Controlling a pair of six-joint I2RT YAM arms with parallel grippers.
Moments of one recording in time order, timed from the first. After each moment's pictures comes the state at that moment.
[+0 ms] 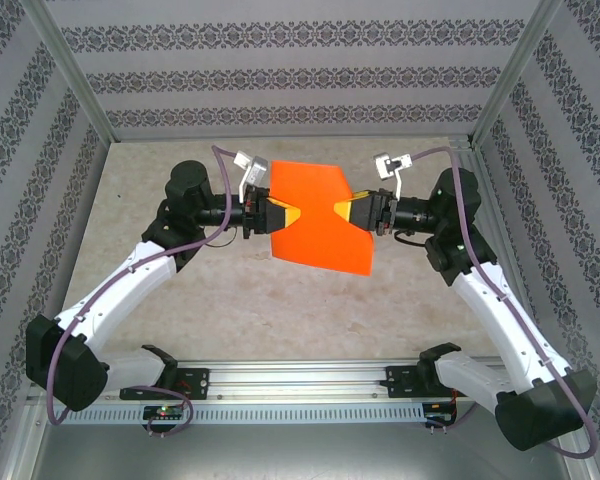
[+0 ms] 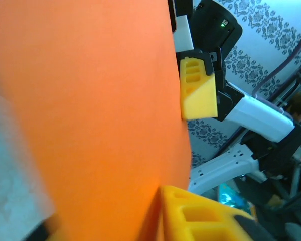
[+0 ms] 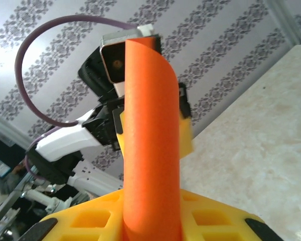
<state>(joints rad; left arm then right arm) -0.50 1.25 1.07 0.17 1.06 -0.54 0.29 1.03 0.98 0.05 -1.11 0.72</state>
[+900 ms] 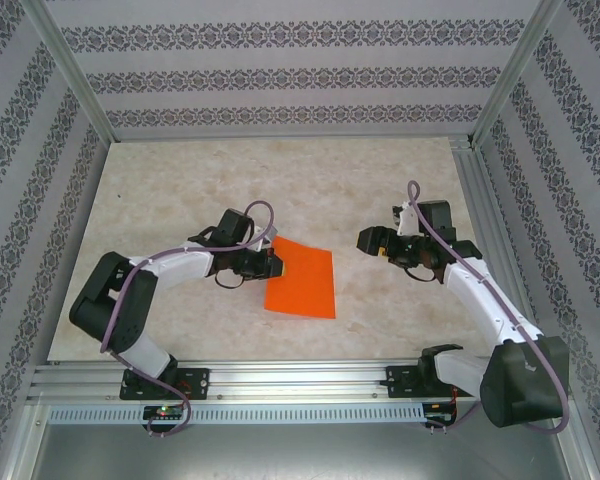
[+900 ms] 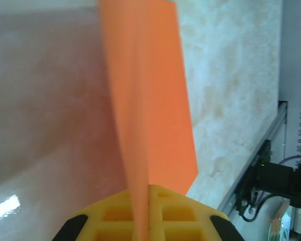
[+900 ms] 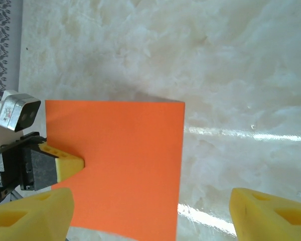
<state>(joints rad) -0.50 1.61 0.82 -0.19 0.69 -0.55 0.13 1.14 0.74 -0.49 -0.59 0.42</state>
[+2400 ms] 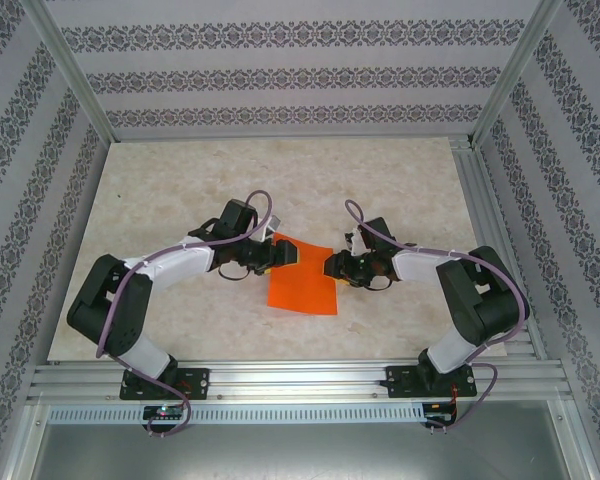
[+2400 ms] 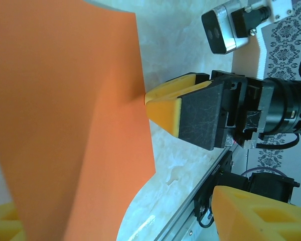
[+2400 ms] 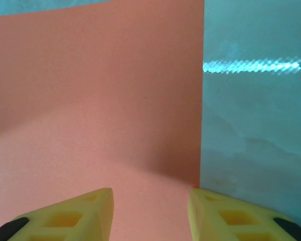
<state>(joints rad) -0.52 1.58 0.90 -0.22 0.72 -0.71 0.41 1.62 0.67 -0.11 -0.57 0.63</state>
